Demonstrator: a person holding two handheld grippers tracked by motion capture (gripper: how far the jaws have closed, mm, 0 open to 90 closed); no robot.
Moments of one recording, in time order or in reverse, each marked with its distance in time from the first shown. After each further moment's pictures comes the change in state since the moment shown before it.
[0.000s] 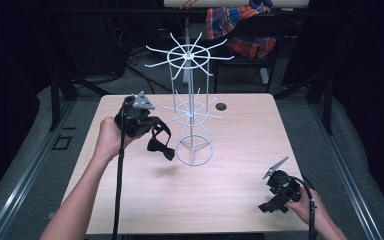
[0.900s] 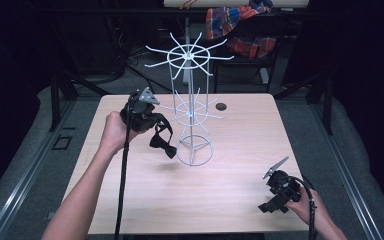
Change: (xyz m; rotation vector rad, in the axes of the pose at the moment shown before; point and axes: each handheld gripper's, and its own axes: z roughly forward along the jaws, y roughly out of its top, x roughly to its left) left arm 0.009 0.011 0.016 0.024 -0.019 -0.001; right arm 0.000 0.000 0.000 0.001 0.006 -0.003
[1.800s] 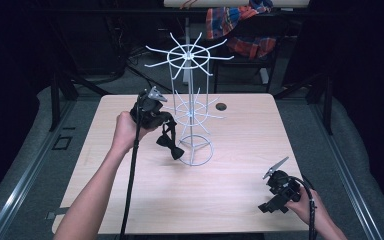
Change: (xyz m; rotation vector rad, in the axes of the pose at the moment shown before) left arm -0.001 0.008 0.027 -0.019 -0.004 -0.067; right arm 0.000 0.000 0.000 -0.001 0.003 0.001
